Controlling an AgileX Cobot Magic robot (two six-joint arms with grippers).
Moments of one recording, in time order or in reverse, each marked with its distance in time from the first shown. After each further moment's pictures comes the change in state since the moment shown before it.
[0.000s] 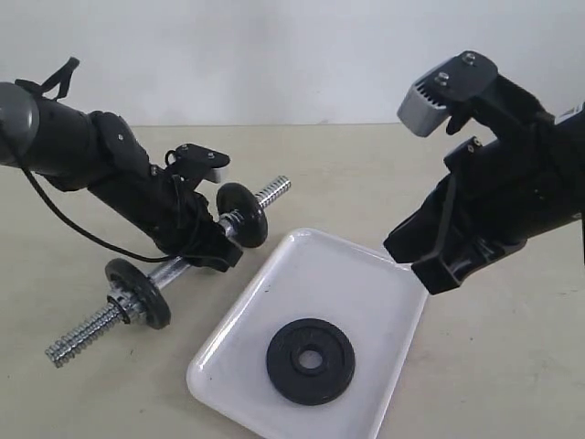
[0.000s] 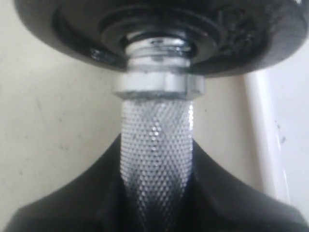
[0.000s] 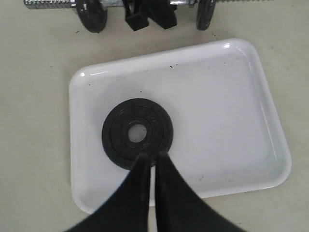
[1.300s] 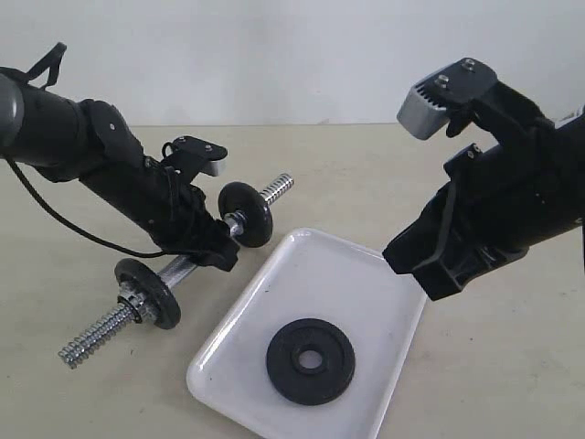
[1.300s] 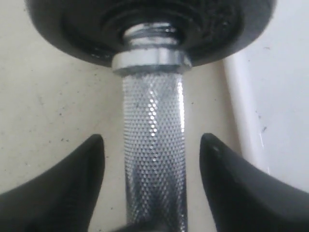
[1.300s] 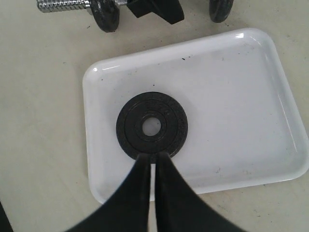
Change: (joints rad) left arm 0.004 -0.034 0.008 0.022 0.024 -0.002; right arm 0.000 0.000 0.000 0.012 0.046 0.030
